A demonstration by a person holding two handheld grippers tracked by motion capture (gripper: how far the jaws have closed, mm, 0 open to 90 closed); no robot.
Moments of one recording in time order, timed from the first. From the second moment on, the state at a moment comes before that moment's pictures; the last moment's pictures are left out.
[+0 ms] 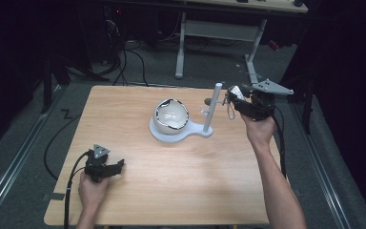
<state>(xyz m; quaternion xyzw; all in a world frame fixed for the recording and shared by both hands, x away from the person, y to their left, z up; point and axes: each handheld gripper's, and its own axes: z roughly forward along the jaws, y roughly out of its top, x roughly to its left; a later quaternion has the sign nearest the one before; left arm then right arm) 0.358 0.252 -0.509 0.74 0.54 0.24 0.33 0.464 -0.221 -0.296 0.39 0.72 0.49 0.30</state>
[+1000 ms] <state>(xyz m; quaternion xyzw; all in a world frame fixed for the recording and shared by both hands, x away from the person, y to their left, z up) 0.358 0.252 -0.509 0.73 0.54 0.24 0.33 0.471 -0.229 -0.329 0.43 0.73 0.46 0.28</state>
